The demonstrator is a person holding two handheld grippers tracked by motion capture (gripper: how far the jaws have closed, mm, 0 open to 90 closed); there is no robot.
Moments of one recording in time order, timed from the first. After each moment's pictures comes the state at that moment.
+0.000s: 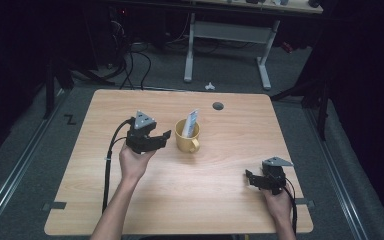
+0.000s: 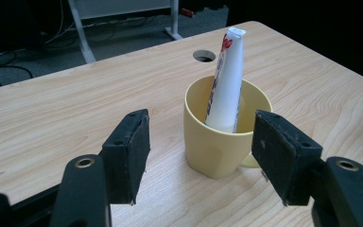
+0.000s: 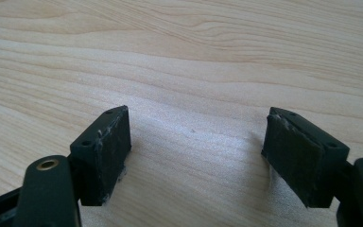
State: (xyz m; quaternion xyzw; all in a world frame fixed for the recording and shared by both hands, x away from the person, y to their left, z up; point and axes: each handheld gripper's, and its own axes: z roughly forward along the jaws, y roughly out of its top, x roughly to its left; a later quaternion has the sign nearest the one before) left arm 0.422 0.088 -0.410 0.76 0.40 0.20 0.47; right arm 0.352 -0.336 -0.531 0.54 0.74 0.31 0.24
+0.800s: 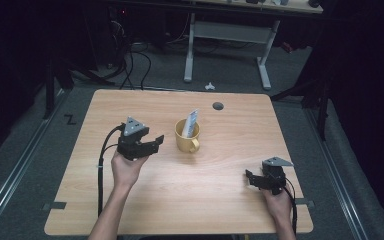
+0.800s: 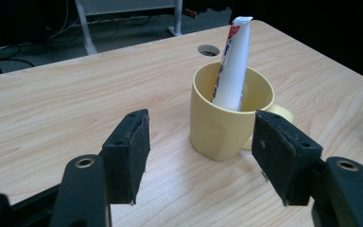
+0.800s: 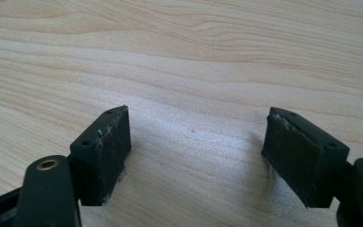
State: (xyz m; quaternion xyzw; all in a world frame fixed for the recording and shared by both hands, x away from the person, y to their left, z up) left arm 0.406 0.108 -0.414 0.76 0.41 0.20 0.47; right arm 0.352 -0.336 -0.531 0.54 0.74 0.31 0.24
